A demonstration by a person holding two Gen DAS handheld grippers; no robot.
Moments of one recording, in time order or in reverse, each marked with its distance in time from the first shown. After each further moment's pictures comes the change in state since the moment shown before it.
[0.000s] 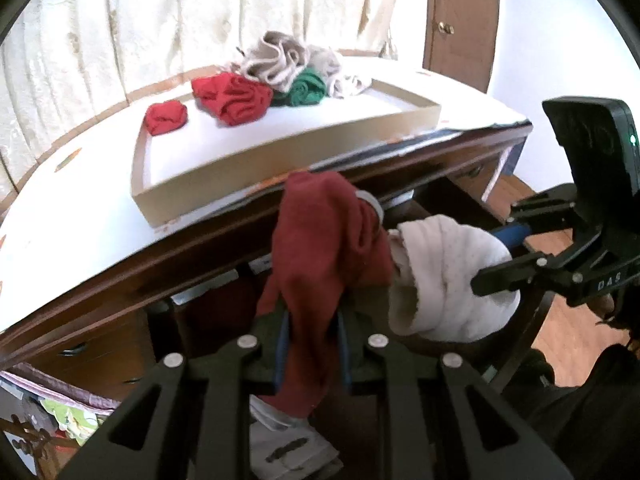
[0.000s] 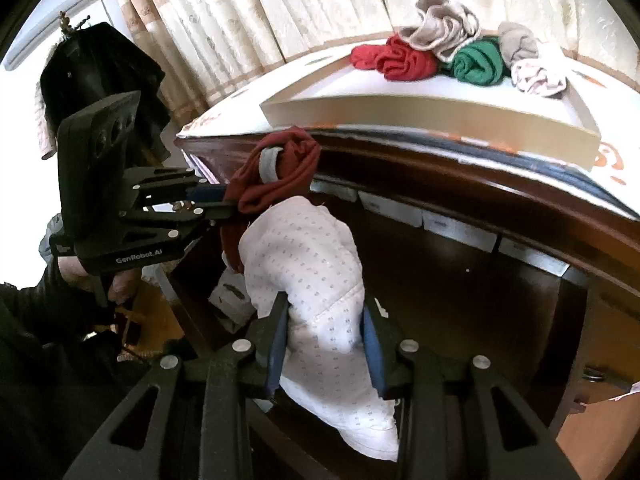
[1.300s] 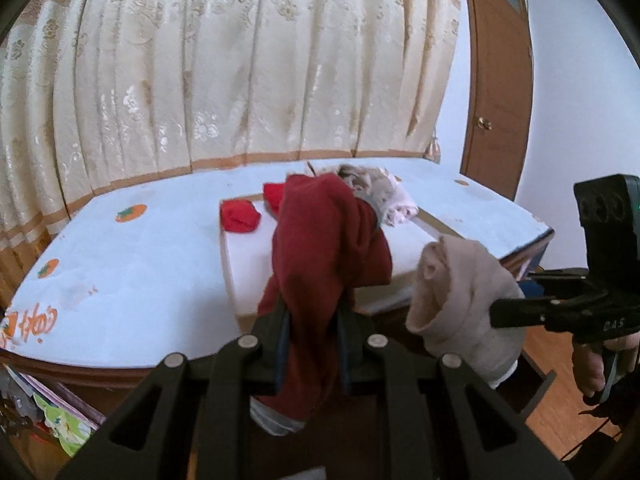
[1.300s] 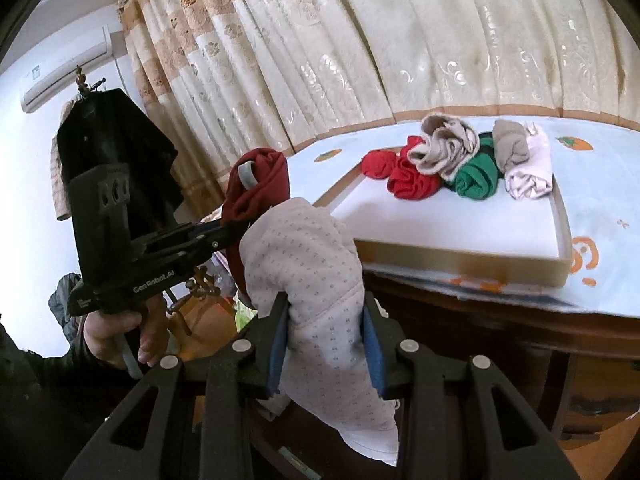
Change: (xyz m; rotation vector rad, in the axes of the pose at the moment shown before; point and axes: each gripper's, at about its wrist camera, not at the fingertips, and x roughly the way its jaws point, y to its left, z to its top) left arm -0.062 0.035 0.046 -0.143 -0.303 0.115; right arm -0.050 0.015 0.050 0.042 -0.285 0.033
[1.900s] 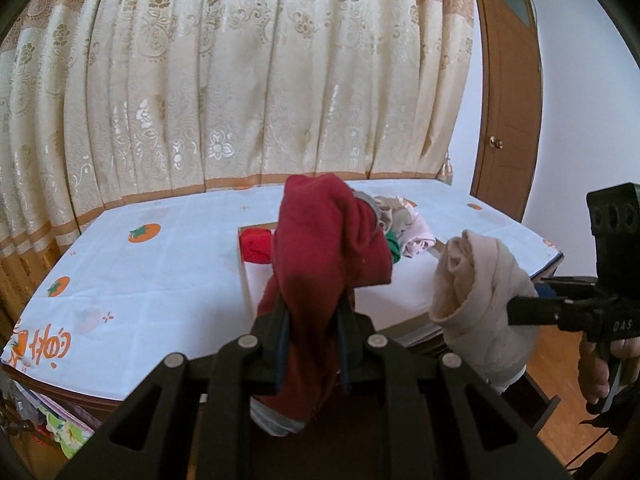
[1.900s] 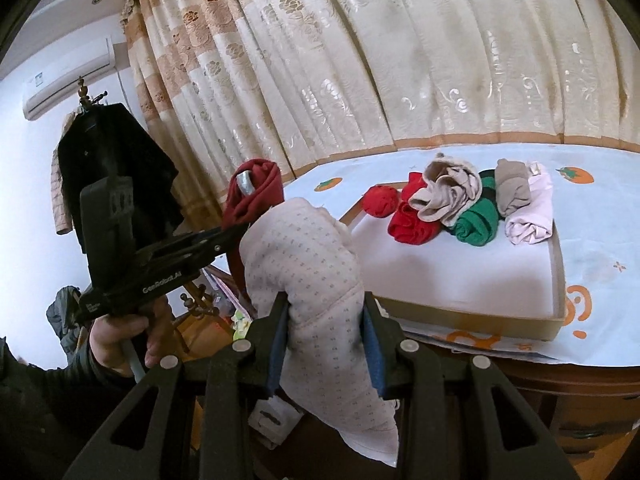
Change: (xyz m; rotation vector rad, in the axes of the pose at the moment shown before) left arm 0.003 0.019 0.025 -0.019 -0.043 0.022; right arm -0.005 0.002 0.031 -0.010 -0.060 -0.010
